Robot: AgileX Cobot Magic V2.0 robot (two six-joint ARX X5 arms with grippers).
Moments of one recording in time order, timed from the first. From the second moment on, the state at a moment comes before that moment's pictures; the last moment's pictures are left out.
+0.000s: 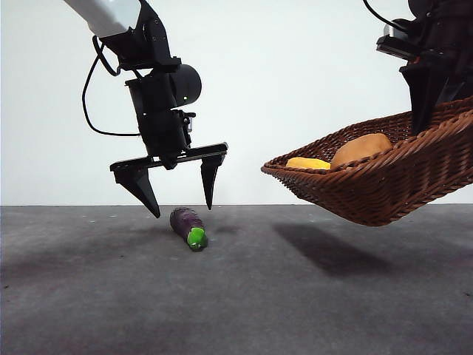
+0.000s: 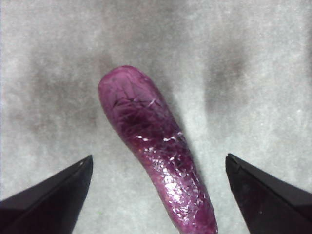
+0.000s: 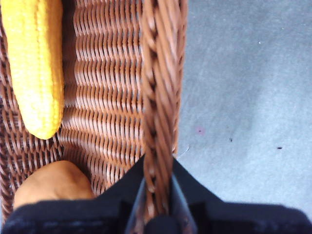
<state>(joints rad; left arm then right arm) -0.40 2.26 1.98 -0.91 0.04 -0.35 0.10 1.76 1.66 -1.21 -0.24 -0.05</state>
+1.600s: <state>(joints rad) -0.40 2.30 2.23 -1.05 0.22 -0.28 0.10 1.76 1.66 -1.18 -0.24 -0.06</state>
